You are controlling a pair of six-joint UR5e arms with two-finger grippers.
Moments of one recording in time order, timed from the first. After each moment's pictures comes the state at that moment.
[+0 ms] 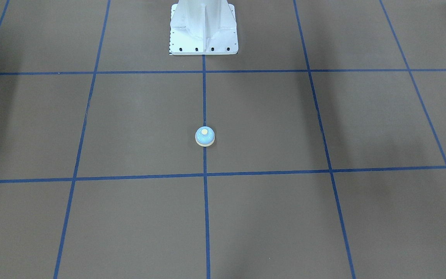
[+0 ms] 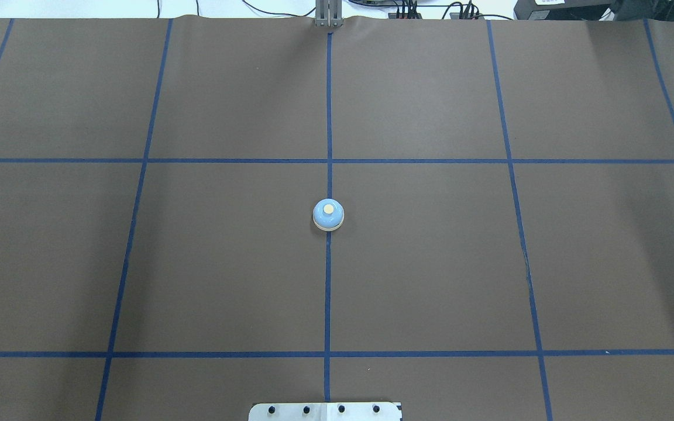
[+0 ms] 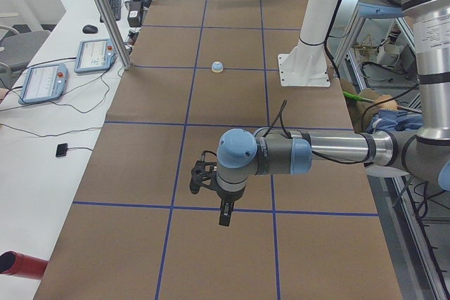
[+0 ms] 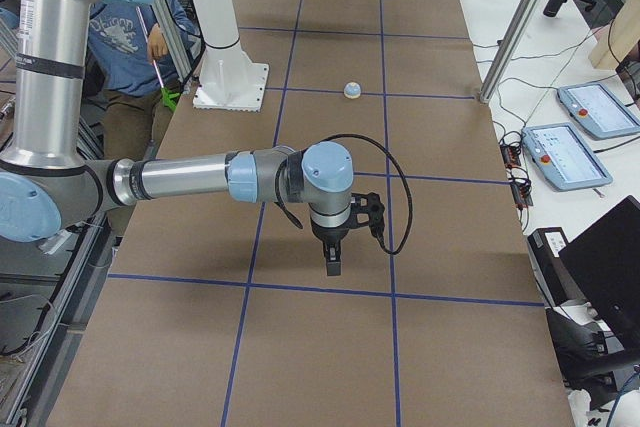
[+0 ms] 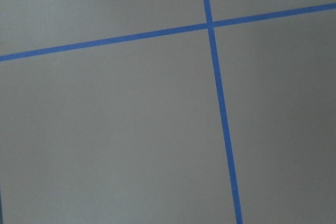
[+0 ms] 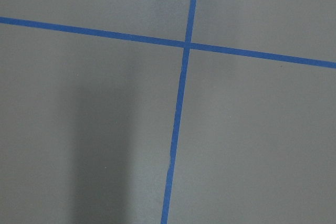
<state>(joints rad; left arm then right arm) -1.70 -1.31 -1.86 -1.53 -2.32 0.23 1.60 -1.75 1.90 -1.68 2.34 -0.11</state>
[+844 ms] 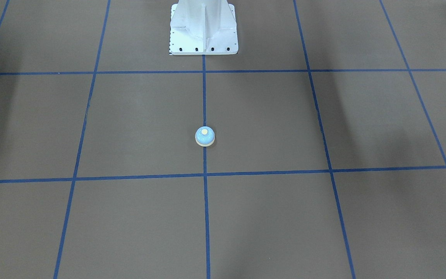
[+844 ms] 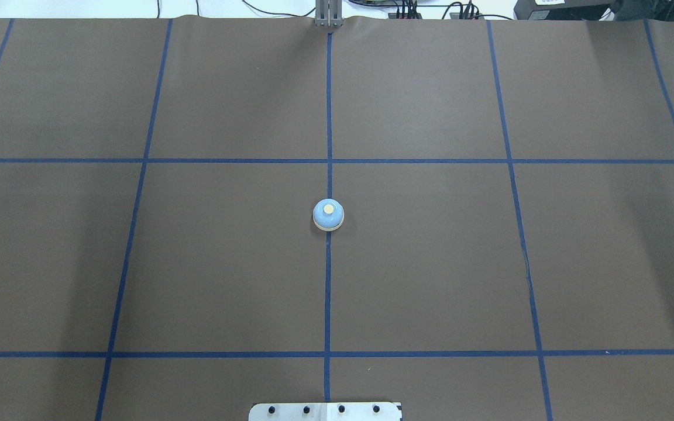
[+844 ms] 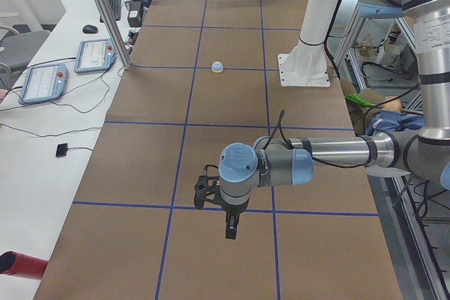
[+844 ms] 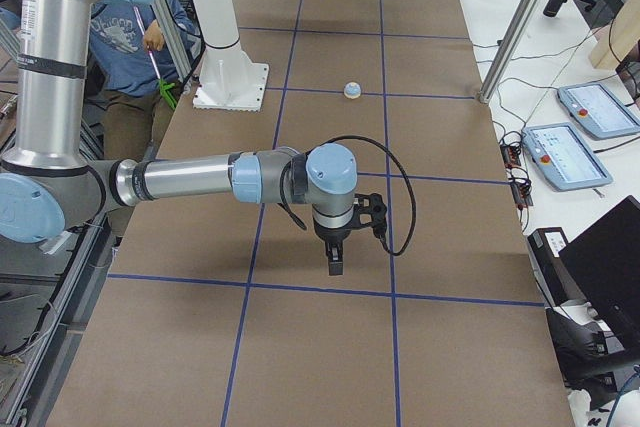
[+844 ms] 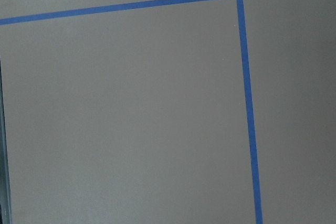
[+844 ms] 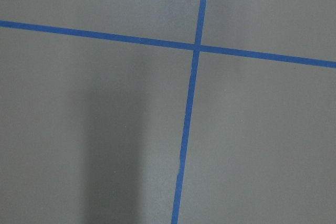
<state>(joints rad) -1.70 -1.31 -1.79 -1.54 -2.29 0.22 1.60 -1.74 1.89 -1.68 2.34 -0.11</state>
